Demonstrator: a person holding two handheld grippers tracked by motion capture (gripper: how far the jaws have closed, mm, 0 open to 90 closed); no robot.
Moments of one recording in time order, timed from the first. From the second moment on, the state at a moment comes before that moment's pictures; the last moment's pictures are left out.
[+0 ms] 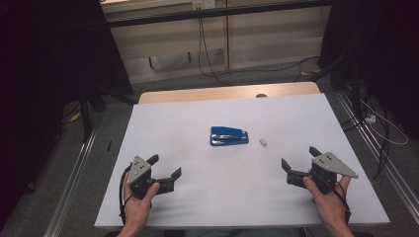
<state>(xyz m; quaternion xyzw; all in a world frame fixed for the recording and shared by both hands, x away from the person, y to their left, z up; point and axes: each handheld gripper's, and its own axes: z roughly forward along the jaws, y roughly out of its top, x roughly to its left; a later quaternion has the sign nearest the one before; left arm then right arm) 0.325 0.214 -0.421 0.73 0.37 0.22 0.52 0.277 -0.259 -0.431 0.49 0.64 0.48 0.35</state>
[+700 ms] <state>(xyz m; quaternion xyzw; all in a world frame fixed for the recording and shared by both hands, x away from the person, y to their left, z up) 0.331 0.212 -0.424 0.75 0.37 0.23 0.50 0.283 -0.250 -0.436 0.48 0.66 0.47 0.33</state>
